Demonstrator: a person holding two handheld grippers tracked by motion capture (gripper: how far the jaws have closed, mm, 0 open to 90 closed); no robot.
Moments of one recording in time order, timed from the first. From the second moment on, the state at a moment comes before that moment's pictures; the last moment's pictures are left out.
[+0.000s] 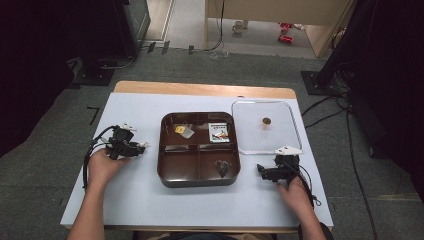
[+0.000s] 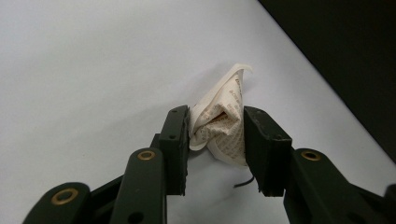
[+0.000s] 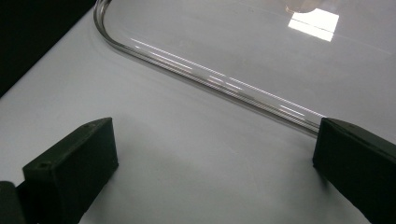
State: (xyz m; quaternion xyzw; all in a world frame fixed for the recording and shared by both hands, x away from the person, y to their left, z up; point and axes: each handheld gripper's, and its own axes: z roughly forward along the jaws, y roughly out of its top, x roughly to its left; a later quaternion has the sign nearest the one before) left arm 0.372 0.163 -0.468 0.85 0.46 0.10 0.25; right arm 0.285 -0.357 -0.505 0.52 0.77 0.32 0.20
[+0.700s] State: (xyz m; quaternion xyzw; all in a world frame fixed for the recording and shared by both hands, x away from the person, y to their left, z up) left arm 0.361 0.177 -0.447 0.82 0.46 0.12 0.30; right arm 0.285 -0.357 -0.505 0.52 0.77 0.32 0.20
